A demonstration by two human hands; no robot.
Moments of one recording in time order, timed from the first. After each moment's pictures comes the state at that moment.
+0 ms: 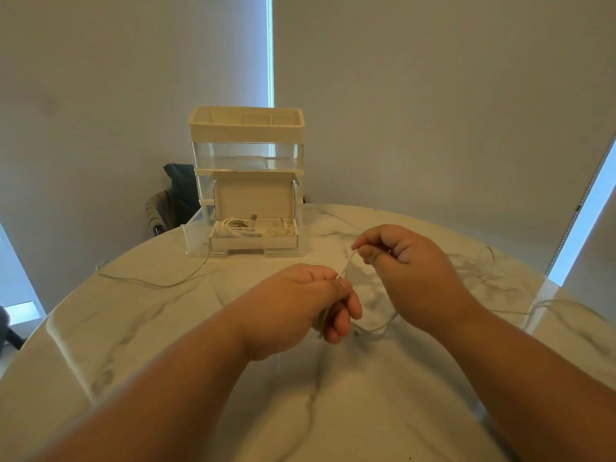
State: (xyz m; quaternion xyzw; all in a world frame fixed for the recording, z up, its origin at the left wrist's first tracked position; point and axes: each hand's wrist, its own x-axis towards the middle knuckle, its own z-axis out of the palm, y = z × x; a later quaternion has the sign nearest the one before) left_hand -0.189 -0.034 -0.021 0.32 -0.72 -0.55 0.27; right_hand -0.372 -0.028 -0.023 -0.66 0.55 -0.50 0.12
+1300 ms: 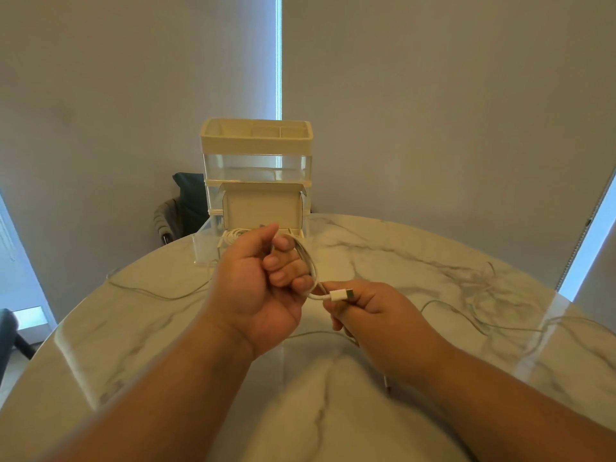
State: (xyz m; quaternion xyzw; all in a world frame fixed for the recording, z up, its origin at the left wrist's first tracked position) left_hand -0.174 -0.049 -0.008 0.12 -0.29 -0.78 0.54; right_hand -0.329 -0.010 -0.037 -0.68 0.50 -0.44 0.31
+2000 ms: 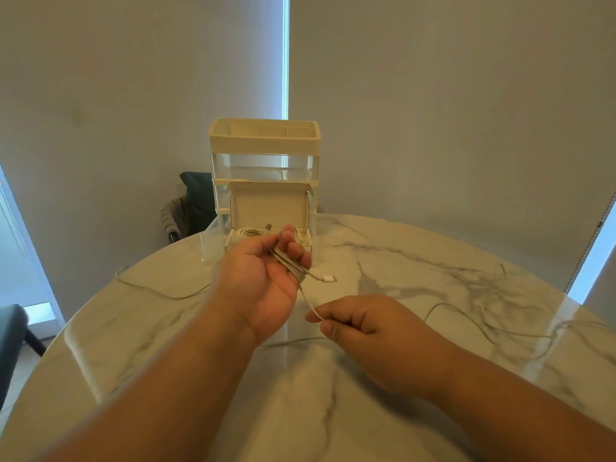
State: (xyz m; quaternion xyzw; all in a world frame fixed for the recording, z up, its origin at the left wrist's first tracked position) left_hand -0.170 -0.067 -0.011 0.16 -0.24 -0.75 0.60; right_hand -0.327 -0.006 -0.037 -0.78 0.53 -0.28 0.20
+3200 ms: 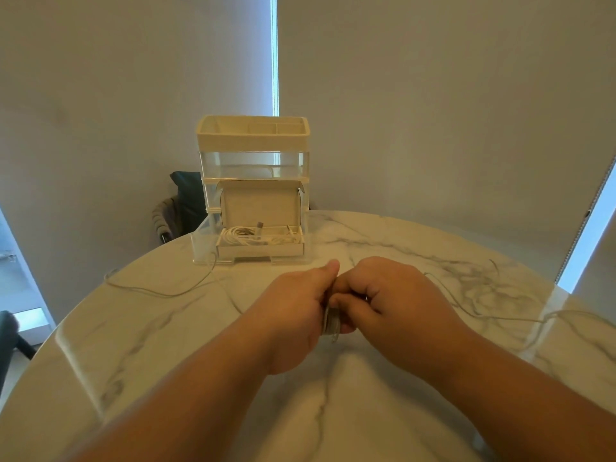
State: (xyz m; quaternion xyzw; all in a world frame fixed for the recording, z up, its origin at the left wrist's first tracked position) left_hand -0.194 -0.049 -0.036 0.35 -0.66 -0.55 0.37; right_hand -0.342 -0.002 -0.018 -0.80 0.53 -0.28 -0.05
